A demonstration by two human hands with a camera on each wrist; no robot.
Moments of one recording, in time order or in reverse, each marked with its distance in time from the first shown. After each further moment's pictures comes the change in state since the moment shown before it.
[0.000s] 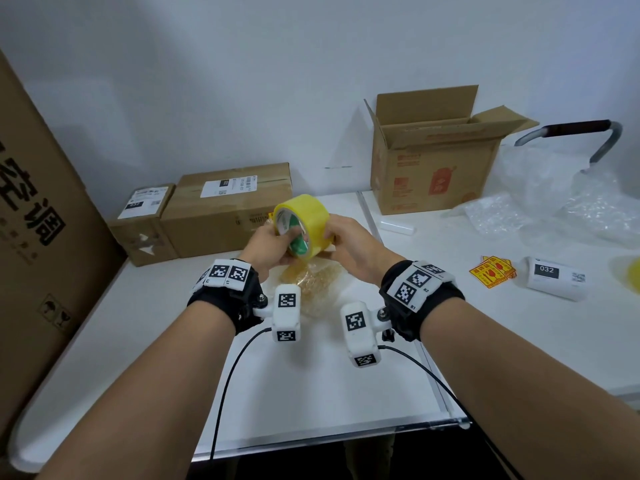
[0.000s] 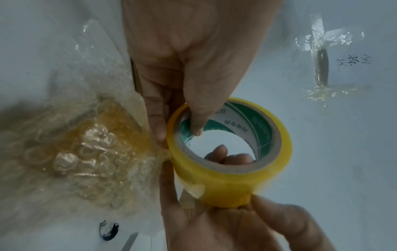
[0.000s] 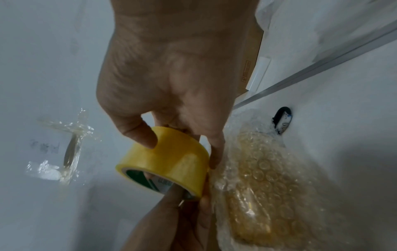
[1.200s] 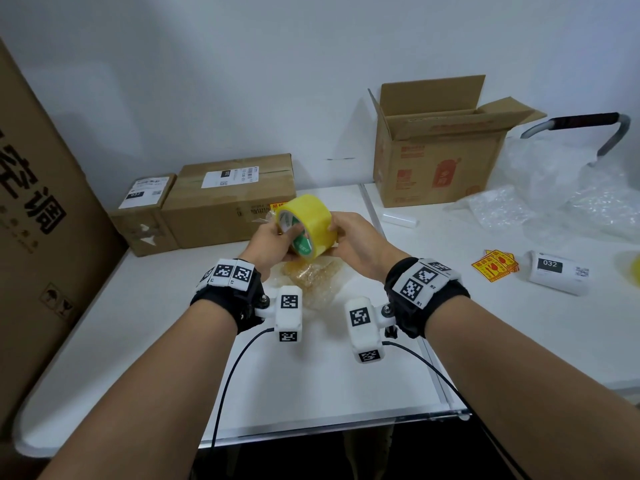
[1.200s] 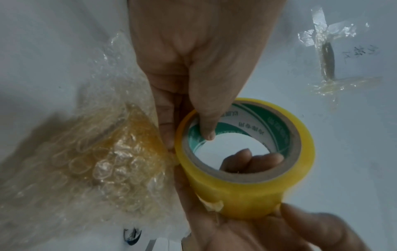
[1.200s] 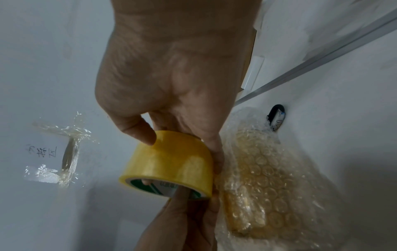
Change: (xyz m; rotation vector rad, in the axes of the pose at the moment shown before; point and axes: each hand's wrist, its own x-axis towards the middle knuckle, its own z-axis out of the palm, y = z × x) left_hand -0.005 -0.013 0.002 -0.040 -0.012 0.051; right_hand -0.005 0.005 -0.001 0.053 -0.014 0.010
